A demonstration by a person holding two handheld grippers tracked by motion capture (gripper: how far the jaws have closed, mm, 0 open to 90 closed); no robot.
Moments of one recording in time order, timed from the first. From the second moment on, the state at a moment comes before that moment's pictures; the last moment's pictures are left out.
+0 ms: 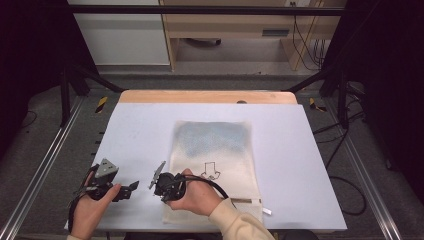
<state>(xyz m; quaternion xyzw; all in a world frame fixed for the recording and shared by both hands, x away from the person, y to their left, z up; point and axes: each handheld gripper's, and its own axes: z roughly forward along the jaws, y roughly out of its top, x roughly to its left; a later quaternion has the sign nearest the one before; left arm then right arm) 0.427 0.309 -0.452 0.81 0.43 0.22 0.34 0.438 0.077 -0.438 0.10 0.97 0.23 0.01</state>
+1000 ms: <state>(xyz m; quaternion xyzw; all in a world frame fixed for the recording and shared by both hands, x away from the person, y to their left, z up) 0.384 0.284 -0.440 0.81 0.39 0.18 0.39 0.445 0.060 -0.403 0.09 0.96 0.28 0.01</state>
